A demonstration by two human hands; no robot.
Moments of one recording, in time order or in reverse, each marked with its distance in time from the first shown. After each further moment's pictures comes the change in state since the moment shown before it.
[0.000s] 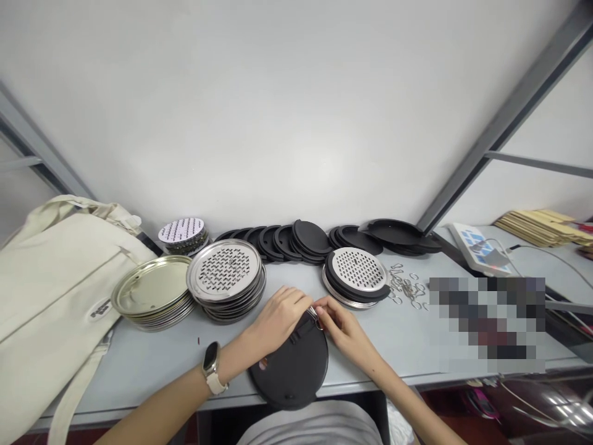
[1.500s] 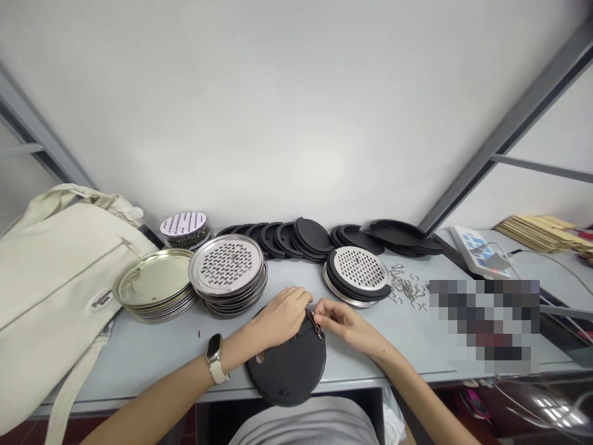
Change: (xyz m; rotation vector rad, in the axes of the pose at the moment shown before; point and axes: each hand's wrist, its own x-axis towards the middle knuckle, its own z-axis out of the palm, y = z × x) left_hand 0.001 -0.005 0.012 -0.116 -0.057 -0.067; right_hand 0.011 -0.012 -0.019 0.103 -0.310 0.087
